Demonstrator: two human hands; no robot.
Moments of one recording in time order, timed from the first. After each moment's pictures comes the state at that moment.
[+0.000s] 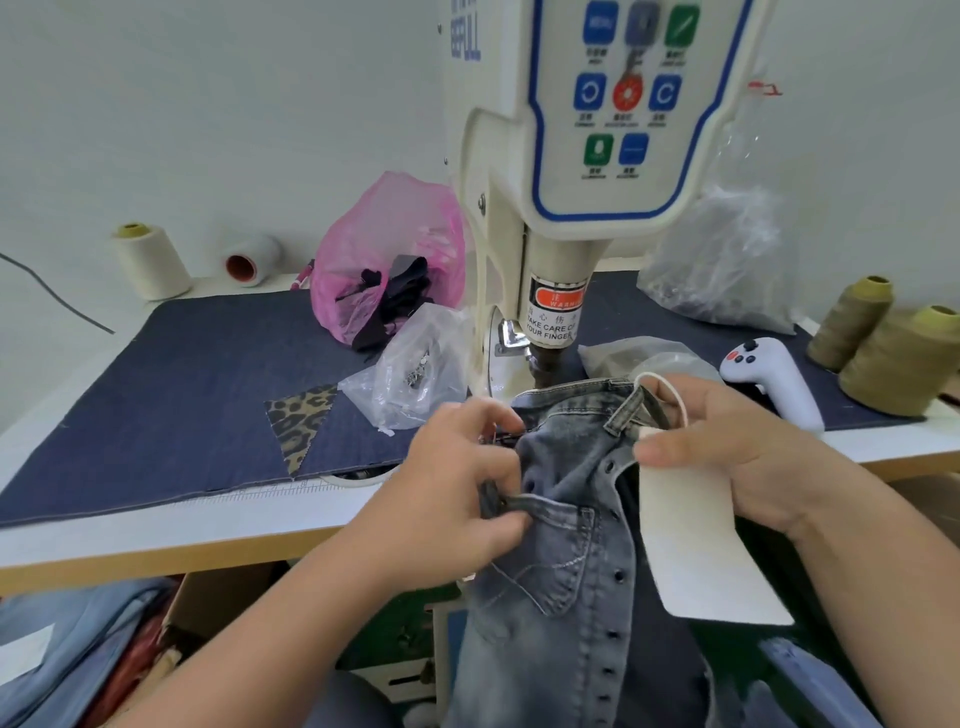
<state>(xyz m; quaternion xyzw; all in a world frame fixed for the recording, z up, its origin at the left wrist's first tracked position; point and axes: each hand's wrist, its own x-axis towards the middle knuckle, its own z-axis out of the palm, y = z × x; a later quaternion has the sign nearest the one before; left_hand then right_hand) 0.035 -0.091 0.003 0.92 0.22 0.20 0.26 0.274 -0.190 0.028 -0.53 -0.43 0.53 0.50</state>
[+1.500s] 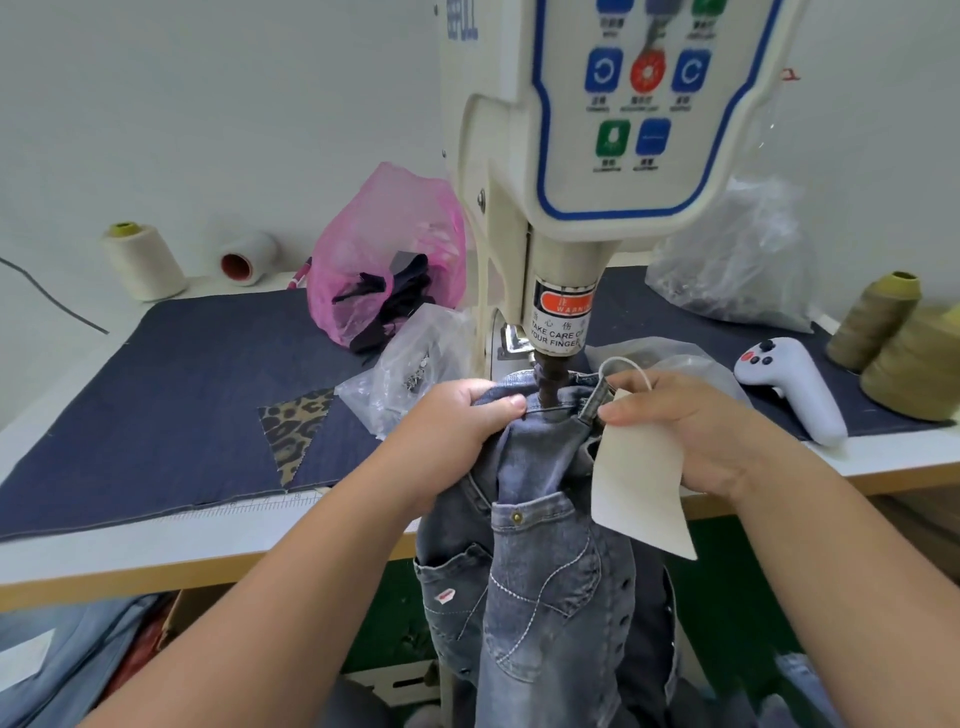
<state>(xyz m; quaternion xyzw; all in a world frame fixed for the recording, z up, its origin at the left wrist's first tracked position) 0.077 -0.043 0.007 0.68 0.37 0.22 0.59 0.282 -0.135 0.010 -0.56 -0.30 0.56 0.54</state>
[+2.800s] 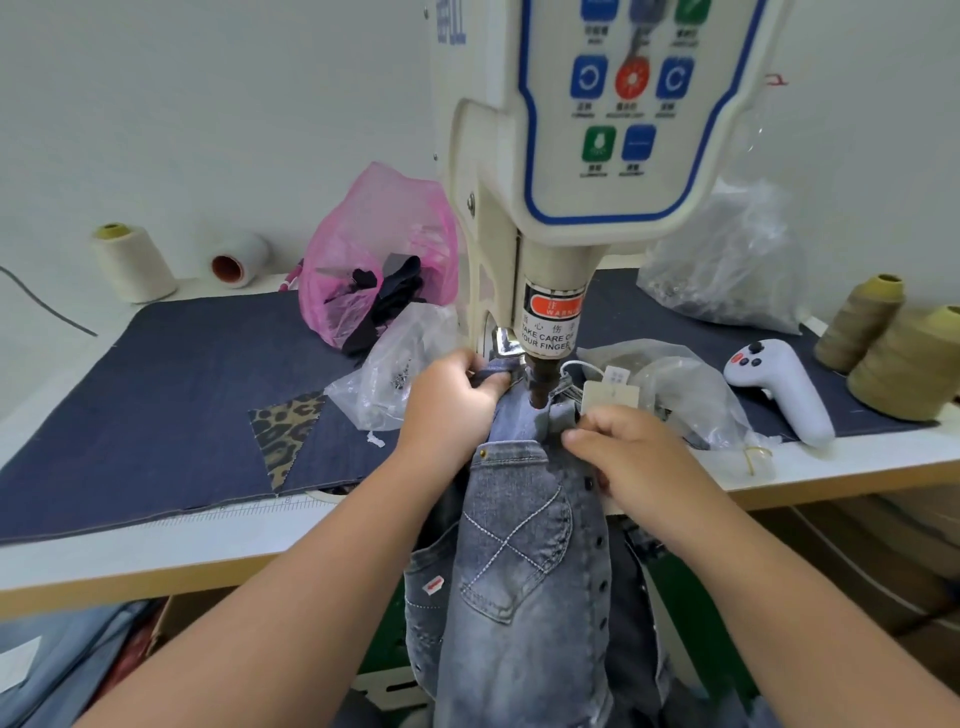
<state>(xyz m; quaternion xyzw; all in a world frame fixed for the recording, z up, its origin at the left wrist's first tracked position) 0.111 -0.017 -0.012 0.76 0.44 0.34 0.34 0.231 -0.155 0.002 -0.76 -0.46 0.23 0.39</state>
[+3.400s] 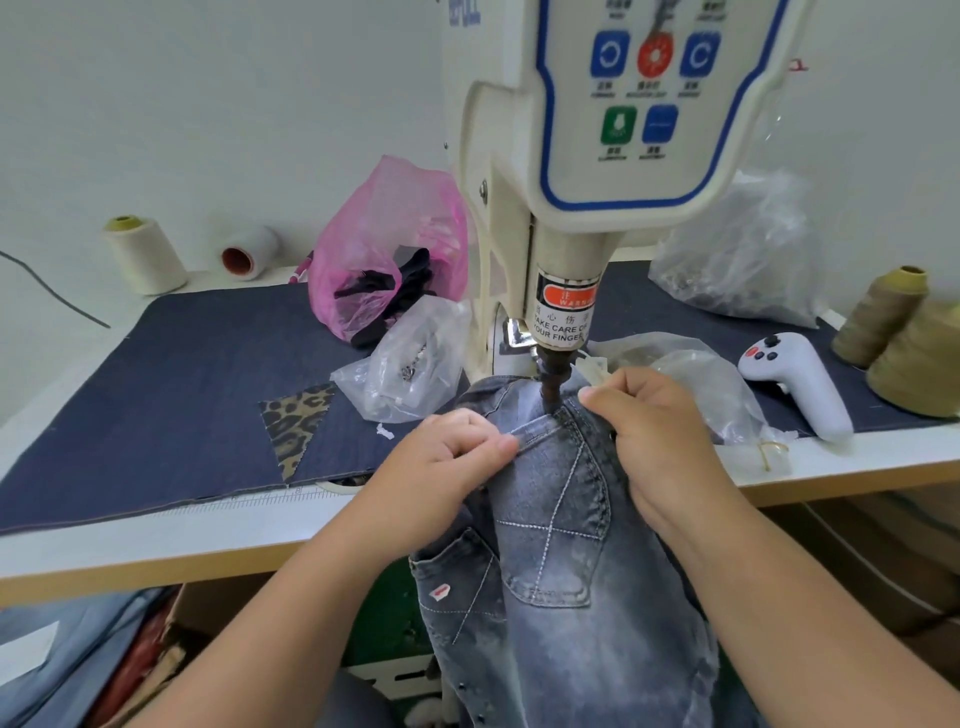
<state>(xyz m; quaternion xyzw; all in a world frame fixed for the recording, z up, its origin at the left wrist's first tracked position) 0.047 -0.058 -0.011 0.79 0.30 0.23 0.49 0.225 -0.133 -0.006 -0.67 -0.32 0.25 0.62</state>
